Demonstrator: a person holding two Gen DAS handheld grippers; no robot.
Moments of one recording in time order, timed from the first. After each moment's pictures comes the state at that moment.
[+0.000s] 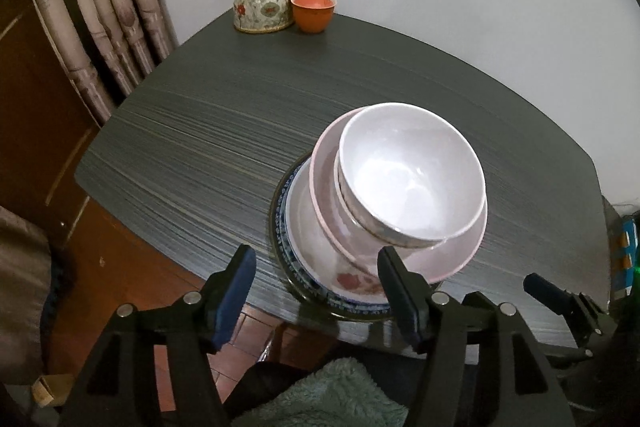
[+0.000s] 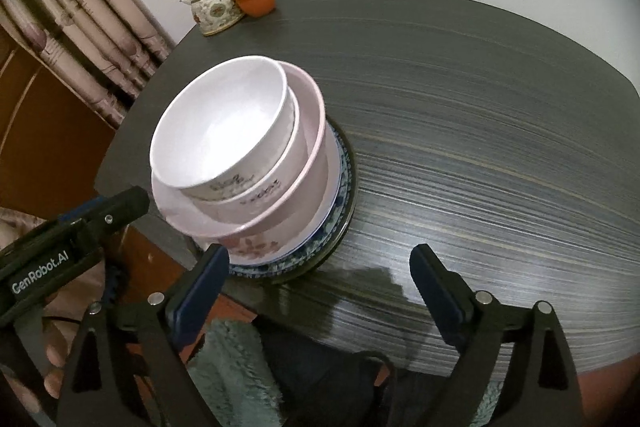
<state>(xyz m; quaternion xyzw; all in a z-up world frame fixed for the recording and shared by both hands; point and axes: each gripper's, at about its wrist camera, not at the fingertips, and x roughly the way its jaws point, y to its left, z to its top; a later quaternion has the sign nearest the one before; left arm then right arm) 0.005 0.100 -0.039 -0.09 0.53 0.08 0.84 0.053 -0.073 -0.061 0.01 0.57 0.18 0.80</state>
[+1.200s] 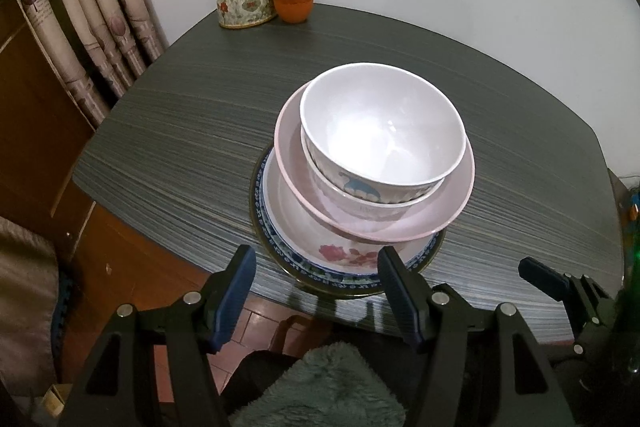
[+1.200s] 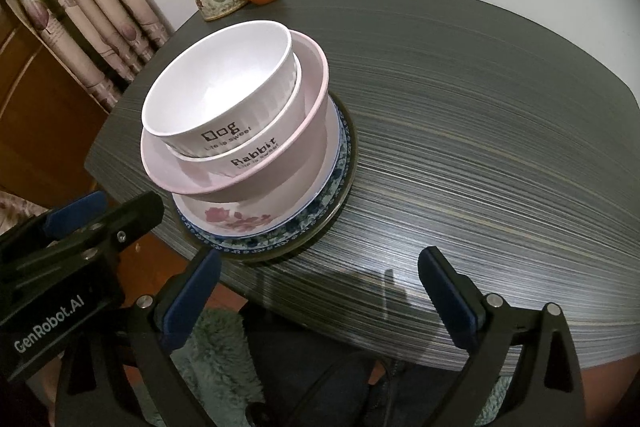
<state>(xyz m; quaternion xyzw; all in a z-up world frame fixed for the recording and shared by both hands) -0.012 0.072 -0.061 -0.06 0.54 0.07 0.84 0.036 -0.072 -0.078 -0.01 0.56 0.18 0.81</state>
